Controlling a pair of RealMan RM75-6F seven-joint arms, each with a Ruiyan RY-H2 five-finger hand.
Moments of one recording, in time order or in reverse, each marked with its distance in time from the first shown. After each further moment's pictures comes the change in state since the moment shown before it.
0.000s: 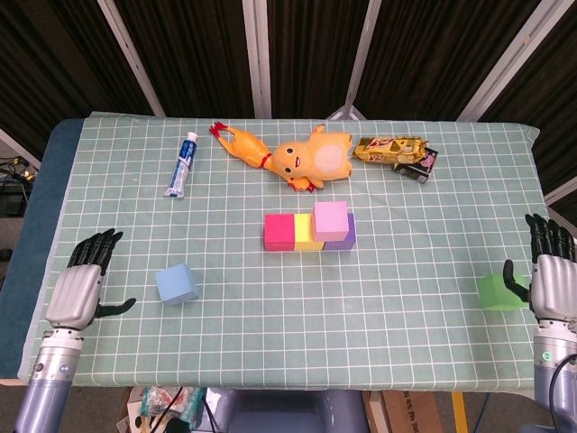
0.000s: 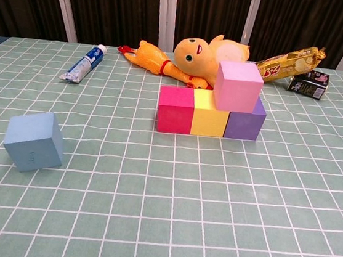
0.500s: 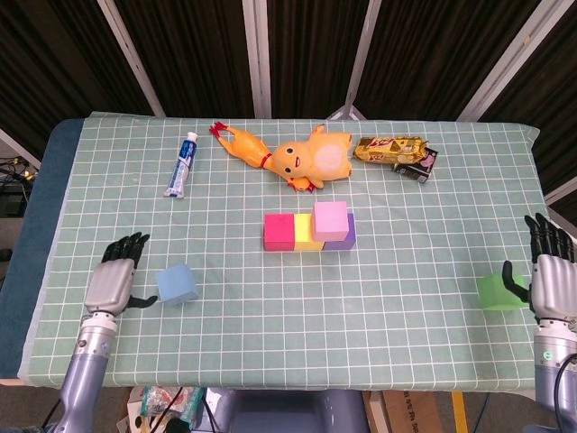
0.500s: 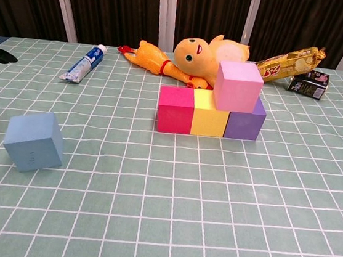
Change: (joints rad) left arm -0.128 -0.184 -0.059 0.128 -0.261 -0.086 0.169; right arm -0.044 0.014 0.075 -0.028 -0.028 -0.063 -0.010
